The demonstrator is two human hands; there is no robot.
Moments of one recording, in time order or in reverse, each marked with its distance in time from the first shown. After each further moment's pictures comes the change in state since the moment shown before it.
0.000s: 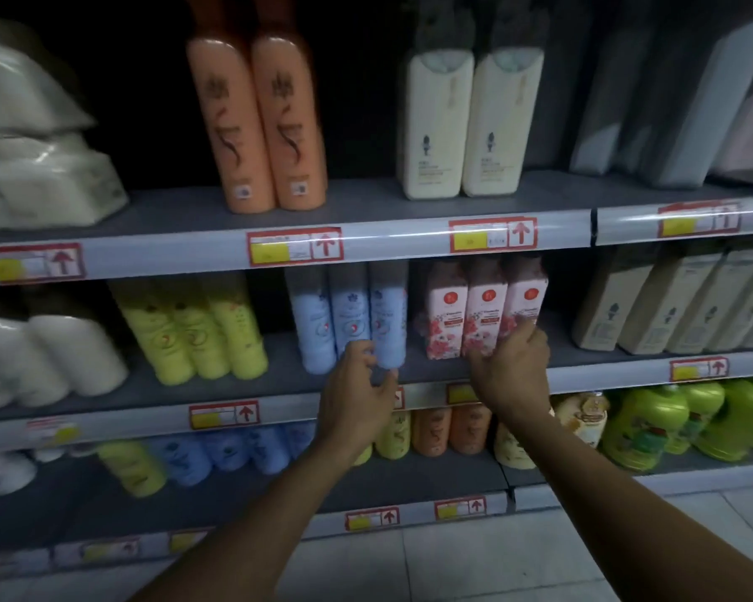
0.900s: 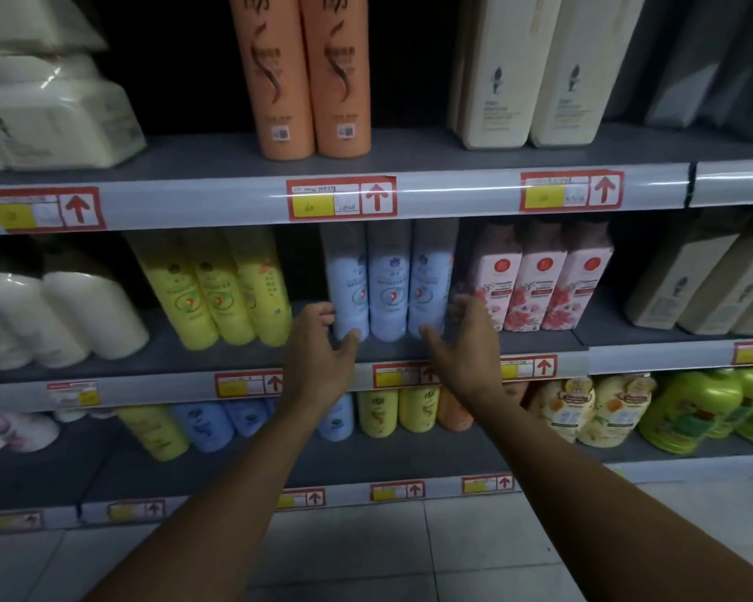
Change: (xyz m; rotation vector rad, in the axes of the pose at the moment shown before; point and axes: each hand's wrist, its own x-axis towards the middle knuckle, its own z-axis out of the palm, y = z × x) left_hand 0.035 -0.081 -0.049 0.000 0.139 -0.077; right_hand -0.034 -0.058 0.077 0.270 -0.174 -0.098
